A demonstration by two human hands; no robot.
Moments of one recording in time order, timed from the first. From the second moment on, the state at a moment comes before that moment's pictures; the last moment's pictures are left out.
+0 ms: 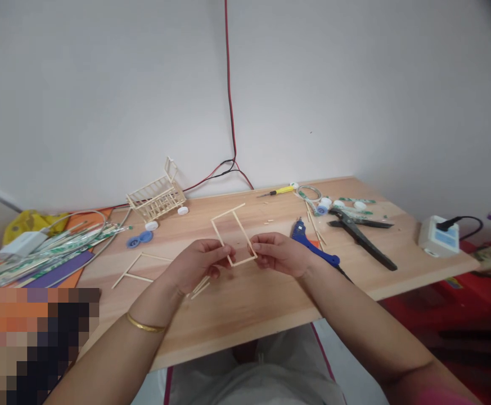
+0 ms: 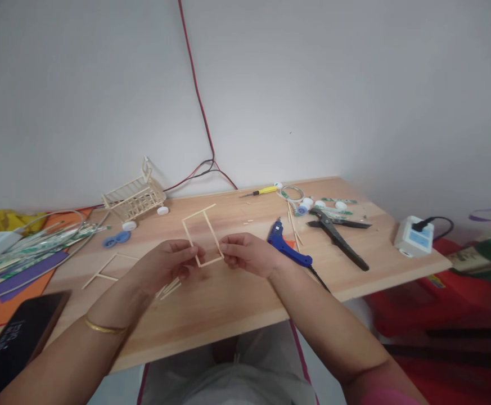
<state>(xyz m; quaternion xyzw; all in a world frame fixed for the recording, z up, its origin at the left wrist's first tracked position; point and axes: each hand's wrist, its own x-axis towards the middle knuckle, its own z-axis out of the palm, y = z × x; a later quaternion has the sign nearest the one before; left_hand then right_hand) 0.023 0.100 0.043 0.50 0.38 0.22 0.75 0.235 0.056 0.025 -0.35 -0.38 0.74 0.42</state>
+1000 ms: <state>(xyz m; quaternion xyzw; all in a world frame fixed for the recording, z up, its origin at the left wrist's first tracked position) 0.023 0.099 0.041 0.50 0.39 0.21 0.74 0.235 0.057 0.021 -0.32 -0.40 0.74 0.43</state>
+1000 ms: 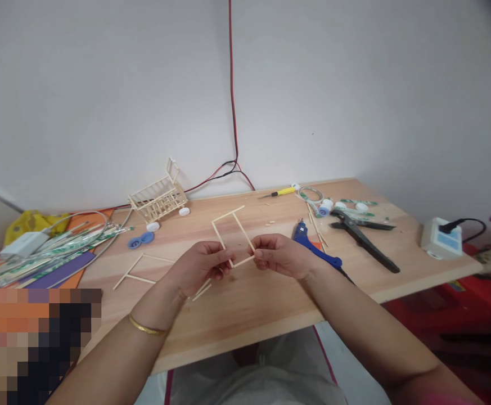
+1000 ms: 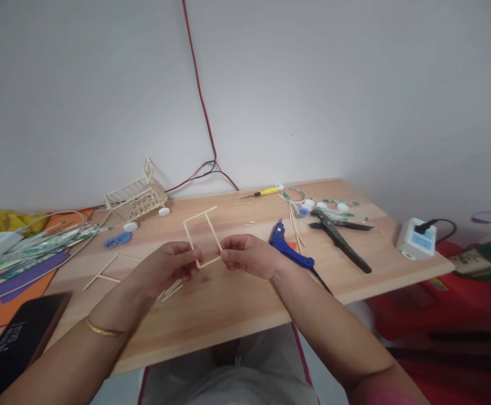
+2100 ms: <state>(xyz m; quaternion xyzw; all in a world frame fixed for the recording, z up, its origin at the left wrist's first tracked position) 0.024 0.103 0.034 0.49 0.41 0.24 0.73 0.239 0.063 0.015 -0.39 -0.49 0.65 0.43</state>
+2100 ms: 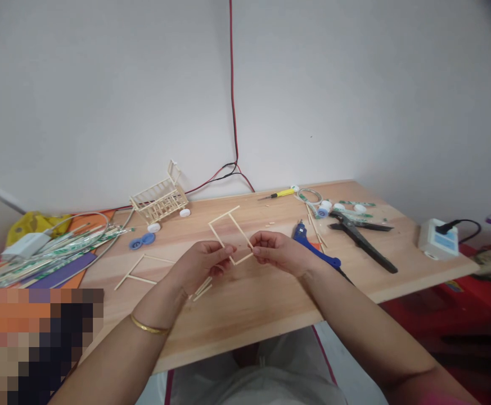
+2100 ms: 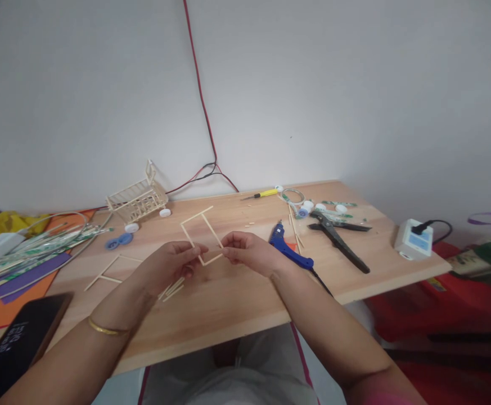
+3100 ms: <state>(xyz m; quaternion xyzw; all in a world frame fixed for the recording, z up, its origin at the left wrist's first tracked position) 0.019 0.117 0.037 0.40 0.42 0.36 0.73 0.244 0.068 0.012 -0.43 -0.43 0.64 0.47</state>
